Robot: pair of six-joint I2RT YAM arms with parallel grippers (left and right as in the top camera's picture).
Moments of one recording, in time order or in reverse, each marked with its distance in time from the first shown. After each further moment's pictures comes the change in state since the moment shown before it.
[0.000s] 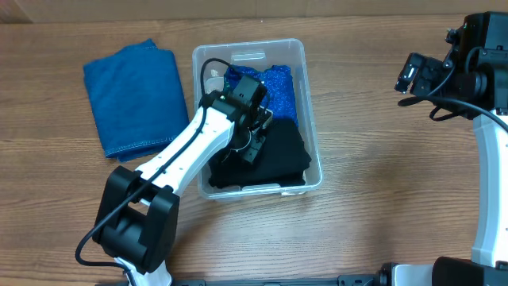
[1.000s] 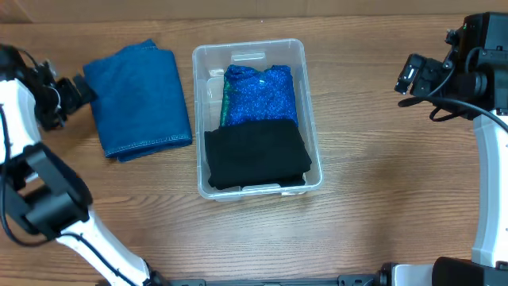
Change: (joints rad) left arm 1.043 0.303 0.480 -0.058 0.191 -0.048; right arm 0.000 0.000 0.000 -0.006 0.000 -0.001
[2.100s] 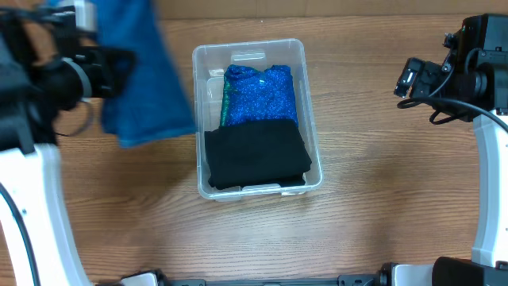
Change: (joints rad) left arm -0.342 -0.725 -0.019 -0.094 0.322 0.016; right arm 0.000 0.000 0.000 -0.032 -0.003 -0.012
